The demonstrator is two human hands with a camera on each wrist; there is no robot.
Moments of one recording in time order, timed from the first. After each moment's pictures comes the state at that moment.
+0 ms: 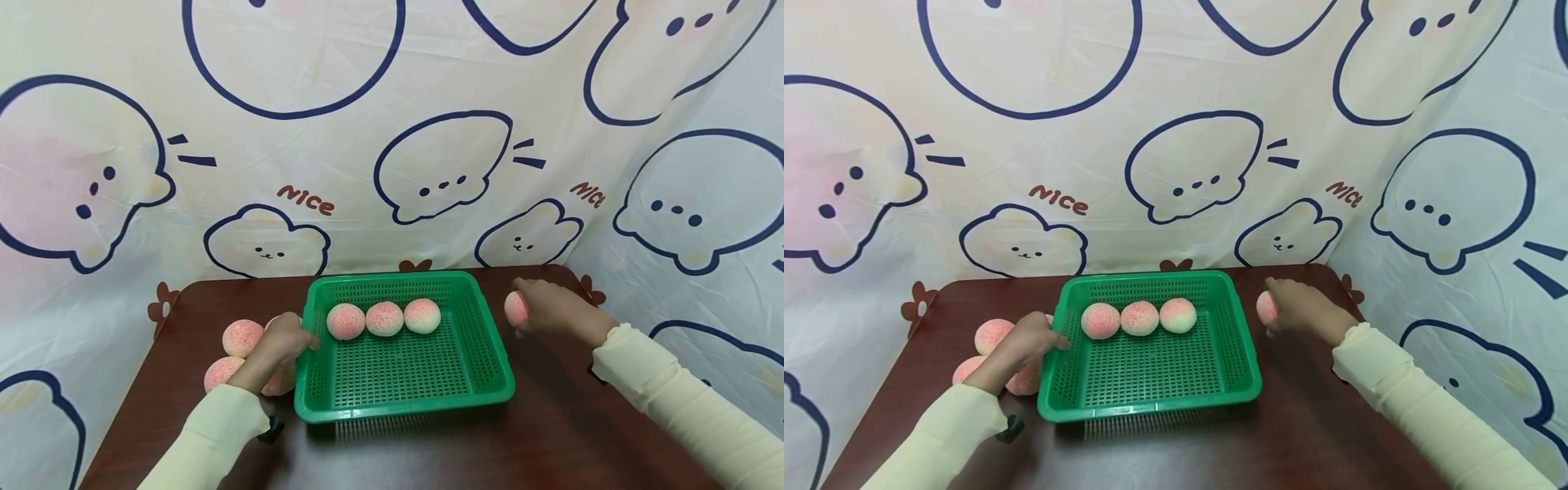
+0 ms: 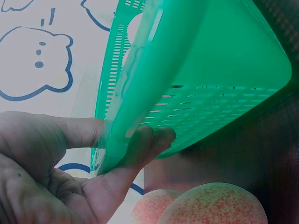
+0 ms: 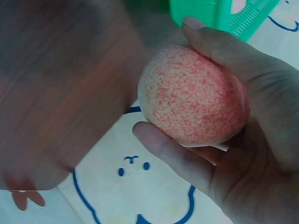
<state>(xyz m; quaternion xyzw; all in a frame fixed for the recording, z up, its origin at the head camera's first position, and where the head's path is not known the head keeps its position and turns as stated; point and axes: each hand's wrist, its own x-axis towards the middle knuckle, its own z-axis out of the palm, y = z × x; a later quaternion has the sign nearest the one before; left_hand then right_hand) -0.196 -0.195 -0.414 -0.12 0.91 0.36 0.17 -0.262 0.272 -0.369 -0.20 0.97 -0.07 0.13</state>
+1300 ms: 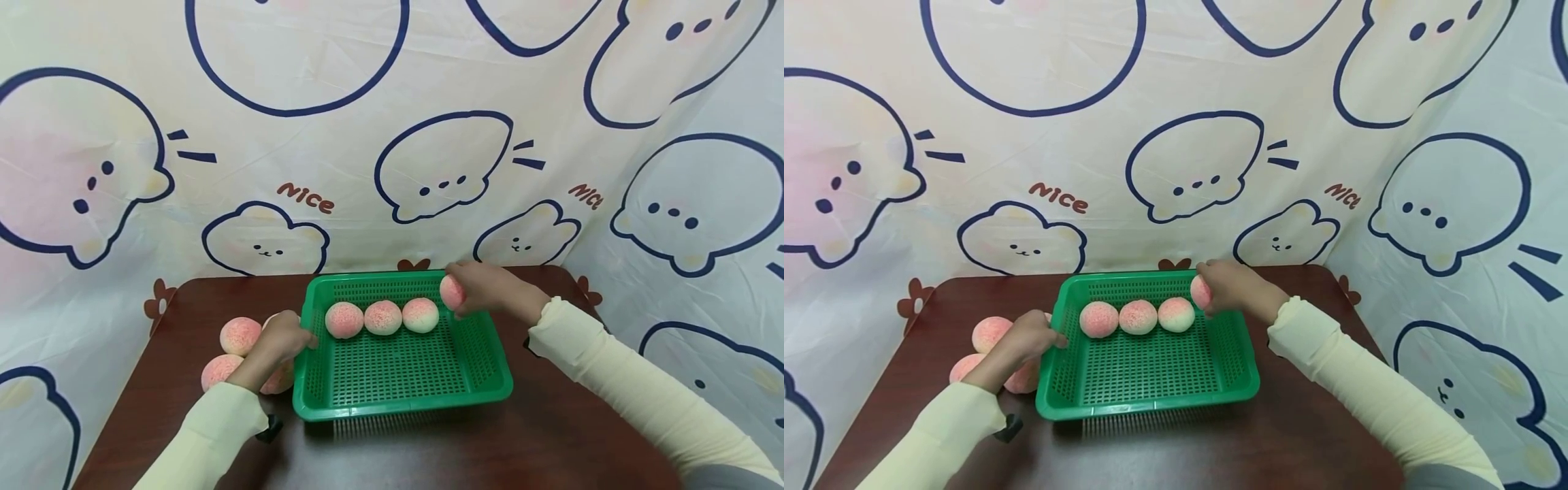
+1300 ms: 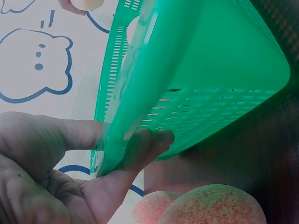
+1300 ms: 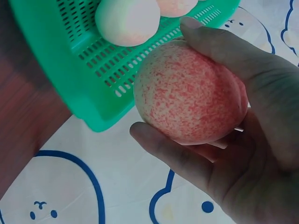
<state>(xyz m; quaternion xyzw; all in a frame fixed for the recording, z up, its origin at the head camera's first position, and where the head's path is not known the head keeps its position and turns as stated) -0.196 -0.196 -0.416 -0.12 0.91 0.35 0.17 -0.275 0.159 -0.337 -0.30 0.94 -0.04 0.13</state>
